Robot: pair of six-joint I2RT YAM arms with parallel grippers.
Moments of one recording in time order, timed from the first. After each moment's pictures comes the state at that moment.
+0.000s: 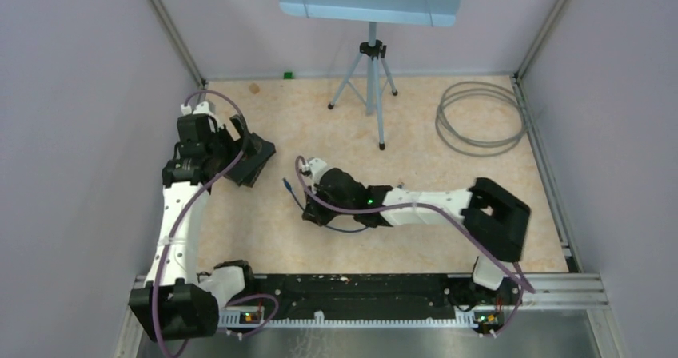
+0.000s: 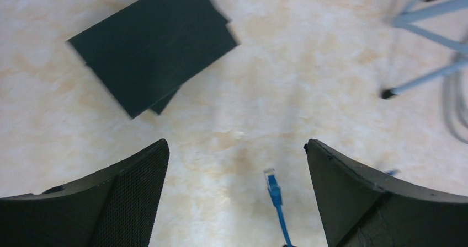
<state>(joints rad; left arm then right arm) 0.10 1.08 1.03 -0.65 0.10 -0.41 1.14 1.84 1.15 0.07 -0.07 0.47</state>
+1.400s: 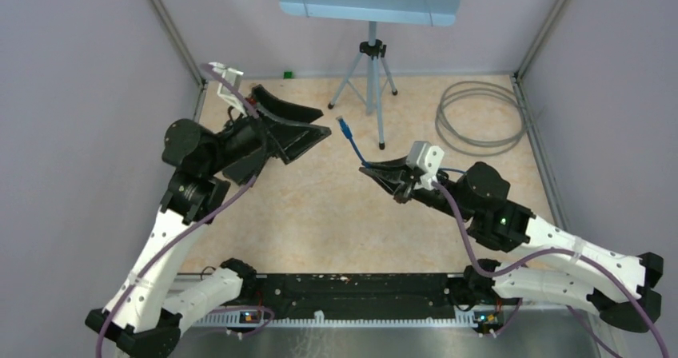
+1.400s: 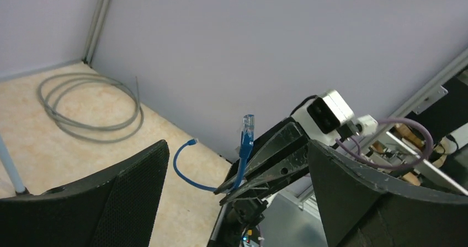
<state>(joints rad) -0.41 0.90 1.21 0.09 0.72 -0.81 1.10 0.82 0.90 0.11 -0.10 -0.18</state>
